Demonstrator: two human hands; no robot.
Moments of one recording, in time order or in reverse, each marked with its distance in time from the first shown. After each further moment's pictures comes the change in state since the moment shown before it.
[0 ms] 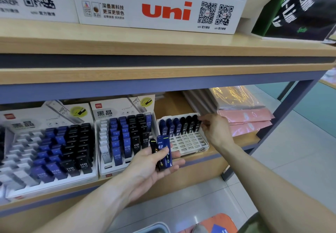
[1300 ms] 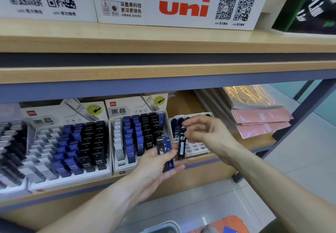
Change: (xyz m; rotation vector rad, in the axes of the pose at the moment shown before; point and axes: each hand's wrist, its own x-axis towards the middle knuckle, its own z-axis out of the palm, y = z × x) left_hand -0.005 0.001 -0.014 0.053 0.087 0.030; right_hand -0.034 -0.083 -0.027 0.864 -0.442 0.200
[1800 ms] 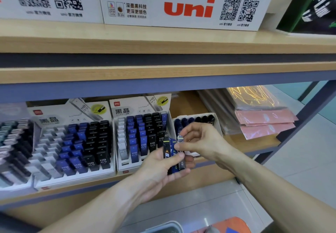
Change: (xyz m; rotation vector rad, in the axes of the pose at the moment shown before) left_hand -0.007 0.002 0.000 0.046 -0.101 0.010; right_hand -0.001 0.001 0.021 -0.194 -0.069 0.097
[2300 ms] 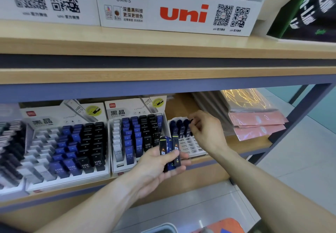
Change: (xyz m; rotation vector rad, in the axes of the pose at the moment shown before) left_hand 0.005 0.006 0.003 -0.020 -0.005 -0.033; right_hand 0.040 0.032 -0.018 -0.560 0.486 -0.335
